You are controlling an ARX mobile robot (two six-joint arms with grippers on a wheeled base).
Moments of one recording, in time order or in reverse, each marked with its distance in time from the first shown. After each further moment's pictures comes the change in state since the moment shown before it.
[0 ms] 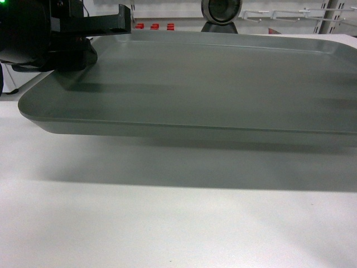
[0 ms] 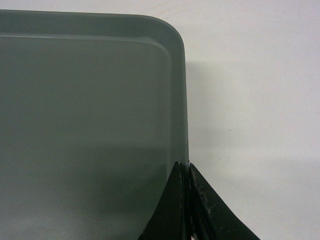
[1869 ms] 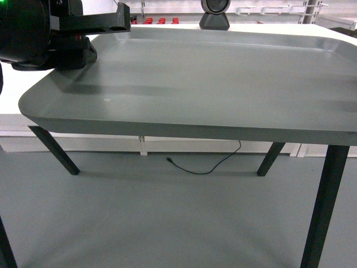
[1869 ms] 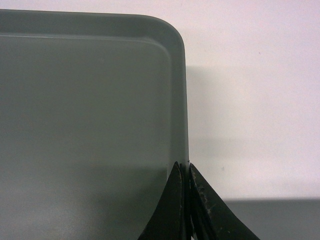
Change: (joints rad) left arm 0.000 -0.003 0.000 0.003 0.000 0.000; right arm 0.000 -0.004 0.000 0.002 -0.001 0.000
